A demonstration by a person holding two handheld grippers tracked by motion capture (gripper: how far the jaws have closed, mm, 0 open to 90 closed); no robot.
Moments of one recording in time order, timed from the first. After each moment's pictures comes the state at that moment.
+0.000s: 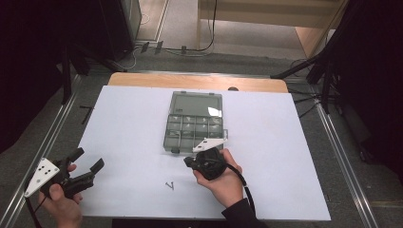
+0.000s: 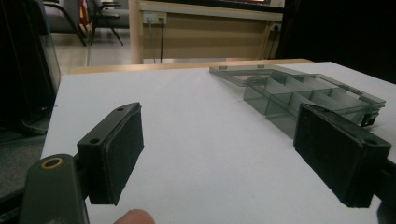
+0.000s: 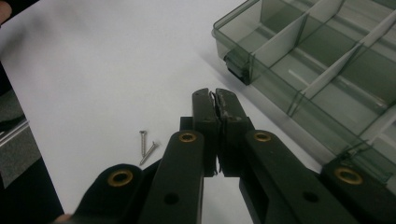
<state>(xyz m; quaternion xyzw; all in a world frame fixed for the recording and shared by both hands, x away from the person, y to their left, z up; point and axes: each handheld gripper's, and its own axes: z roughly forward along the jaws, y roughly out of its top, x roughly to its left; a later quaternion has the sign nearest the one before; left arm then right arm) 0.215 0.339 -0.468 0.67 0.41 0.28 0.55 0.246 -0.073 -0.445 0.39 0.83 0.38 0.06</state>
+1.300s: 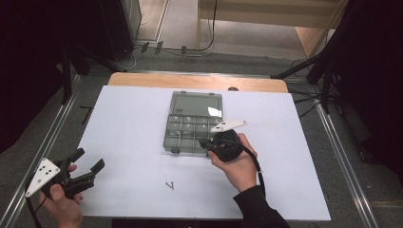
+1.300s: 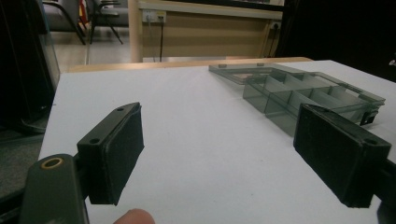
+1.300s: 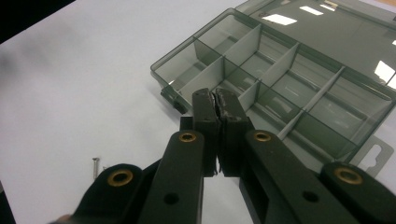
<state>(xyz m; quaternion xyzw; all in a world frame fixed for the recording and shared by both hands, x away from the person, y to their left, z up) 0.215 0.338 -0.469 0.67 0.41 0.28 0.55 0.276 -0.114 -0.419 0.41 0.81 0.40 0.10</state>
